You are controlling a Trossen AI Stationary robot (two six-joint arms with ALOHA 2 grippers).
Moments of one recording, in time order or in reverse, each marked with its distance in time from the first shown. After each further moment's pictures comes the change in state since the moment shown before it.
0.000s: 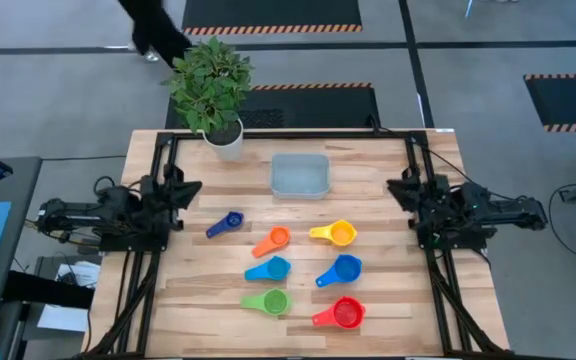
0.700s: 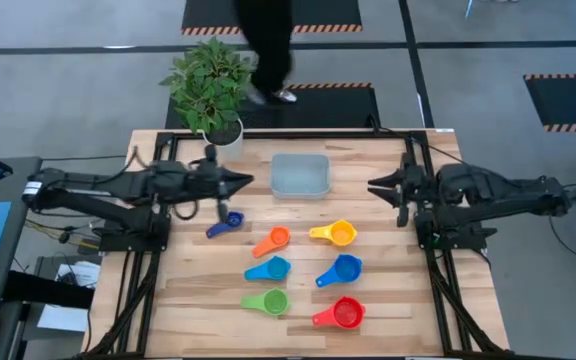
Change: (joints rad) left arm 0.001 0.890 0.796 -0.470 -0.025 0.072; right arm 0.000 0.493 0.552 -0.677 -0.018 -0.095
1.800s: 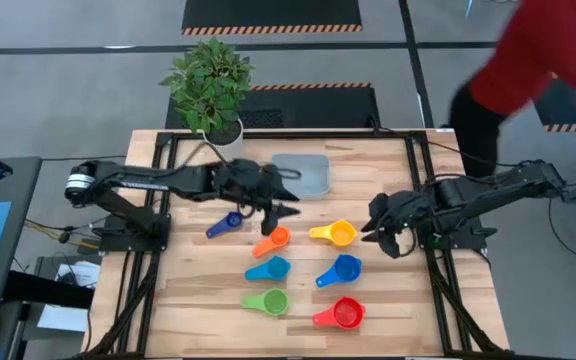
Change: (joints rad) left arm 0.060 0.498 0.326 -0.126 0.396 -0.244; right arm 0.162 0.362 0.096 -0.361 -0.271 0.416
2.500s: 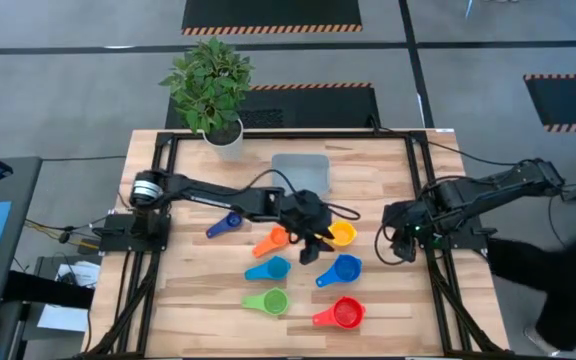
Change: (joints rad) left arm -0.078 0.510 0.340 0.001 0.159 -0.010; right arm 0.029 0.000 0.000 -0.420 -0.110 0.181
